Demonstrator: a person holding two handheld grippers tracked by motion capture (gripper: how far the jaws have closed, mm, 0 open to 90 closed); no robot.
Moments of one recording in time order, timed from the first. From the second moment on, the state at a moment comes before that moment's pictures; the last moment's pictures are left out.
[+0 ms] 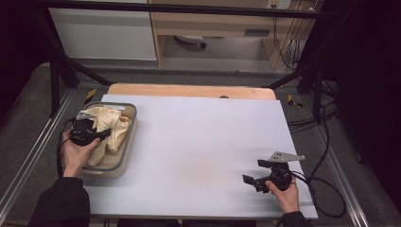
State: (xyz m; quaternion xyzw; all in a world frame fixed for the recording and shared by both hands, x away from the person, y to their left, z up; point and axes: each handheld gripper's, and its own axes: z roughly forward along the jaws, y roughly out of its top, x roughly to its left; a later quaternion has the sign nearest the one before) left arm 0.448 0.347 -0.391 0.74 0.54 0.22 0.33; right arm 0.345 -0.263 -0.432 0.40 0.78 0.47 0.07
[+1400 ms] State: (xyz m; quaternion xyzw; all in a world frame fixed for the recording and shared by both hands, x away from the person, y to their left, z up) left arm 0.429 0.356 -0.367 0.70 0.53 0.27 0.40; right arm 0.345 -0.263 -0.432 0.40 0.78 0.47 0.07
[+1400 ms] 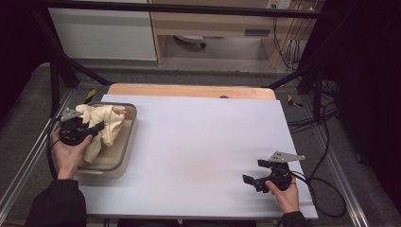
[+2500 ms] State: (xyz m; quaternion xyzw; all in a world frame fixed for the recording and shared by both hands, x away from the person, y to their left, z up) left arm 0.409 0.357 -0.351 0.67 0.52 0.29 0.43; right arm 0.345 -0.263 -0.432 0.40 0.78 0.47 0.08
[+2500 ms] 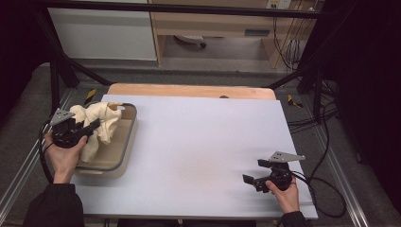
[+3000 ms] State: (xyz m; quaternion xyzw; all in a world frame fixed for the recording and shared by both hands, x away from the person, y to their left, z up) left arm 0.400 0.355 -0.339 0.66 0.51 0.31 0.46; right arm 0.345 -0.263 -0.432 0.41 0.78 0.47 0.08
